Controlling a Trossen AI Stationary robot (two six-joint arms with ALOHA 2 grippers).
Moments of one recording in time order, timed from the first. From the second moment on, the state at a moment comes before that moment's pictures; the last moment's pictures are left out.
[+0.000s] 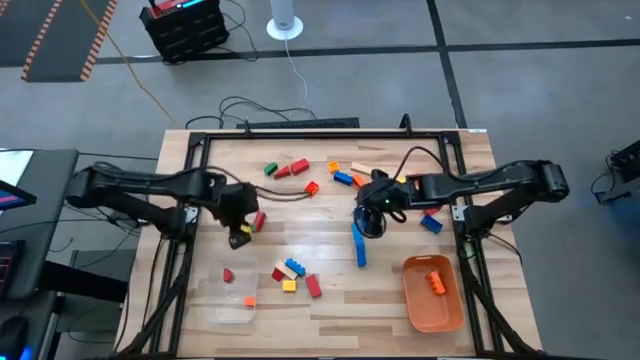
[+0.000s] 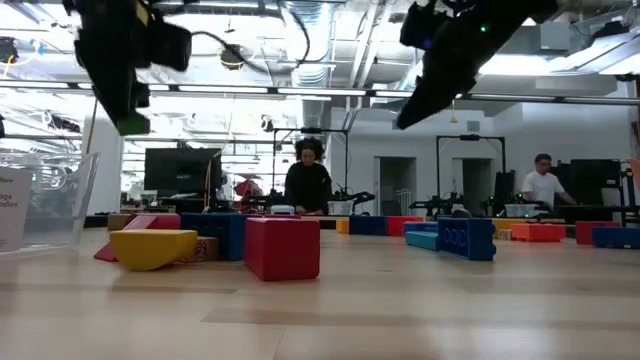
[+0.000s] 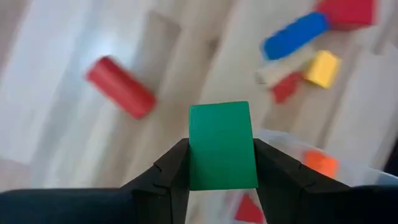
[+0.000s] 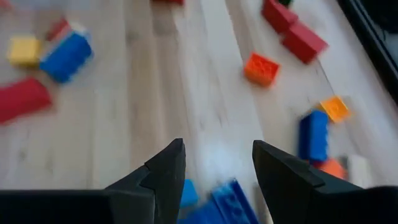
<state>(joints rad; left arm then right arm) -0.02 1.12 0.92 -0.98 0.12 -0.45 0.03 1.33 0.92 -0.35 0.19 0.07</state>
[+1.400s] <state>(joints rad) 0.01 1.33 0.96 -0.99 -0.24 -0.53 0.08 1.33 0.88 -0.22 0.19 0.08</state>
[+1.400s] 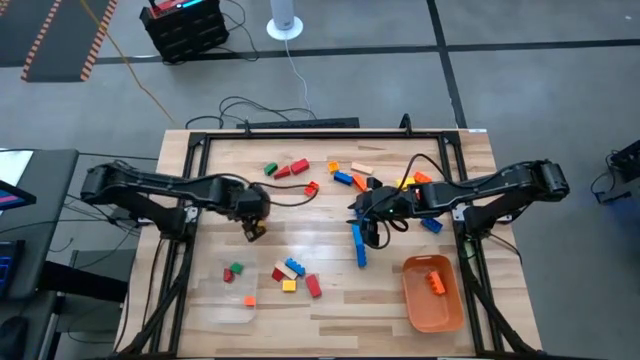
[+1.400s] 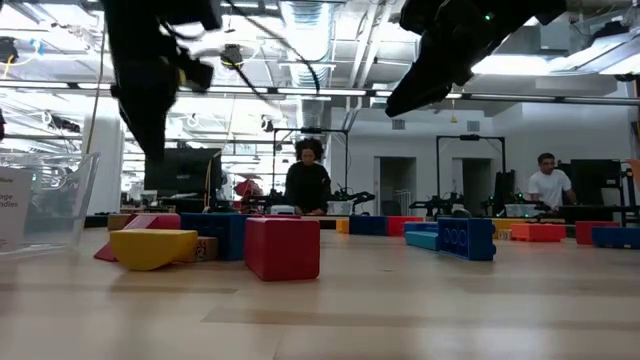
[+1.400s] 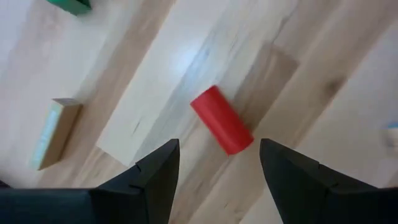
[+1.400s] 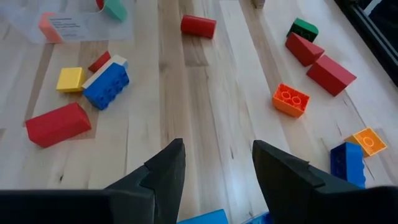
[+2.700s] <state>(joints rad) 0.20 1.68 0.96 -0.86 -0.05 -0.27 0.08 1.33 0.84 -0.19 0.19 0.07</state>
